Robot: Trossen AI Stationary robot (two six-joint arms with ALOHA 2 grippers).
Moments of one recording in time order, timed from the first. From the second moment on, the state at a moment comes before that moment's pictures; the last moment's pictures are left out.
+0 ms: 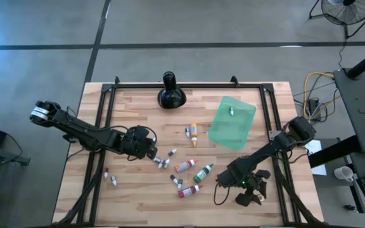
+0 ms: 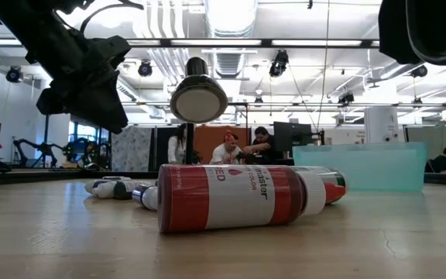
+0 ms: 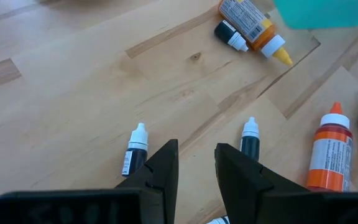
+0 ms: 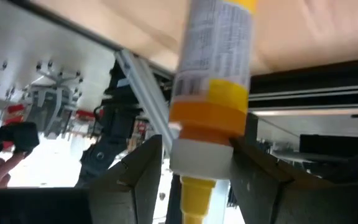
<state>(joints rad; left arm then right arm) -0.30 1.19 0.65 -0.42 -0.55 -1.12 0.53 1.82 1.01 -1.01 -1.03 1.11</state>
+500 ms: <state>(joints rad) -0.30 1.19 0.65 -0.42 -0.55 -1.12 0.53 1.82 1.07 -1.01 -0.82 1.07</state>
